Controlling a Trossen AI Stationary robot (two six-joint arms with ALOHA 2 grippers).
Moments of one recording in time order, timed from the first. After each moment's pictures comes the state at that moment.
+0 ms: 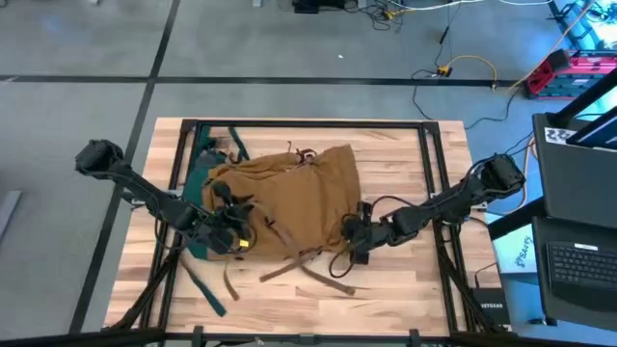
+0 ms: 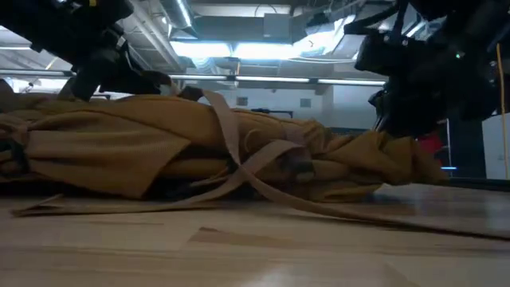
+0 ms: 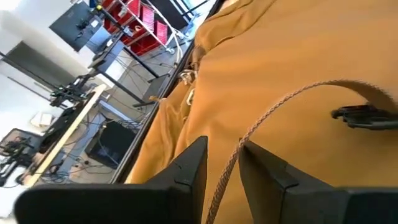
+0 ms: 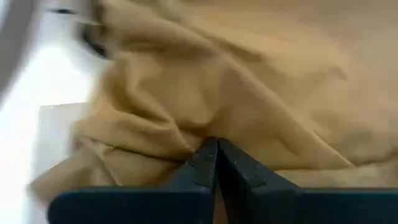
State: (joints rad) left arm -0.52 1.19 0.53 -0.18 -1.15 -0.15; right arm 0.38 1.54 0.73 -0.26 0.42 0.43
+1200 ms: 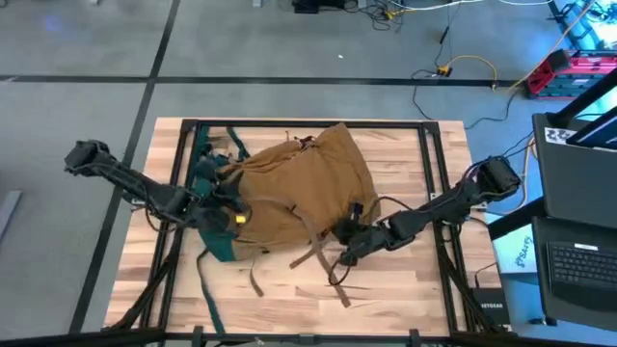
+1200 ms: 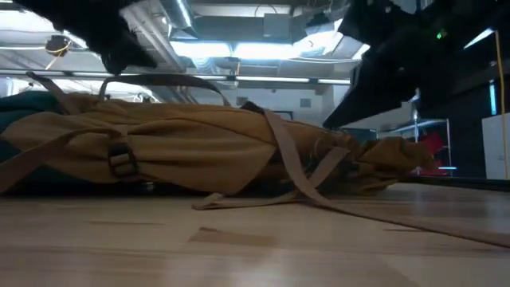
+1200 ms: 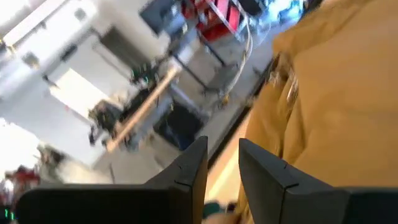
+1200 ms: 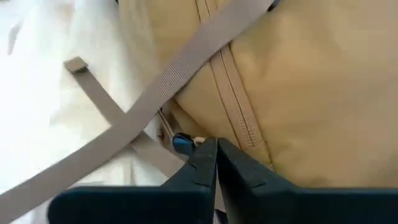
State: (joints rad) left arm -0.36 1.02 0.60 -0.43 -1.31 -0.16; right arm 0.40 1.61 0.79 -0.03 0.52 0.27
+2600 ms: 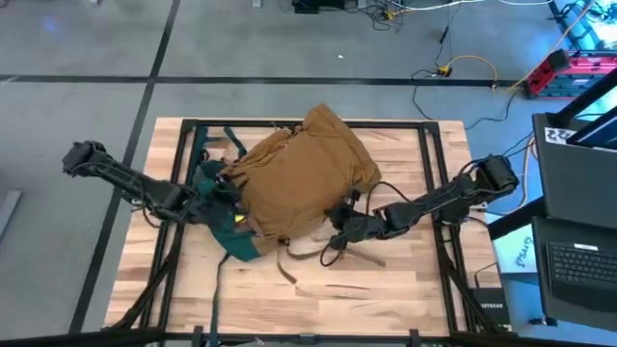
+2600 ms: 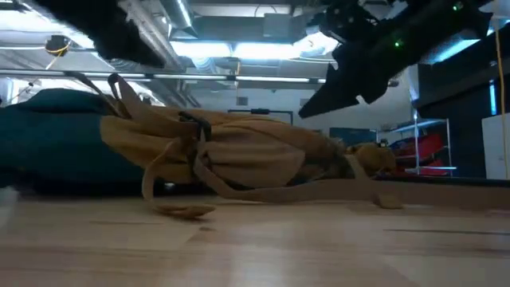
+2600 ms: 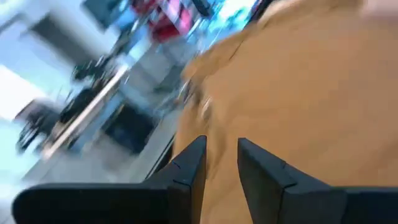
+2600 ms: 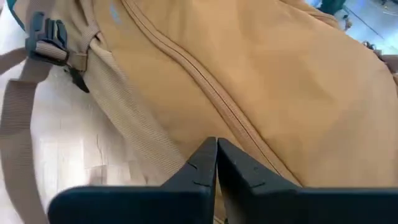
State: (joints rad) left arm -0.34 0.97 0.61 -0.41 -1.14 -0.14; right arm 0.31 1.60 0.79 0.09 0.62 0.17
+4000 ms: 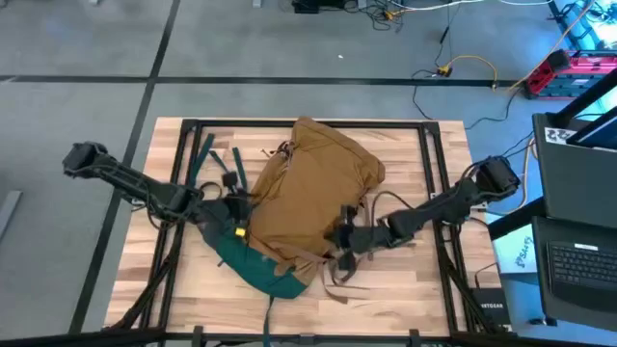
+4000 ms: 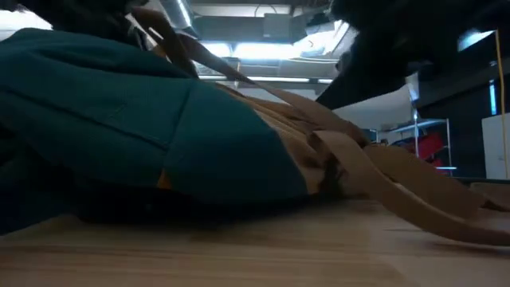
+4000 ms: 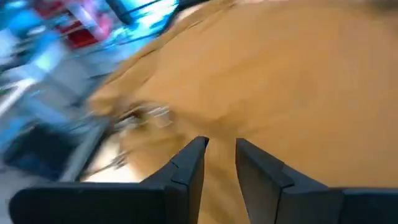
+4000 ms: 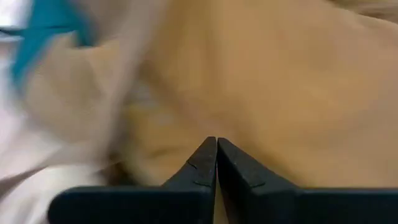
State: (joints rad) left arm -0.32 1.00 0.54 -0.18 -0.80 0.00; right arm 0.42 1.60 0.79 0.11 0.38 0.17
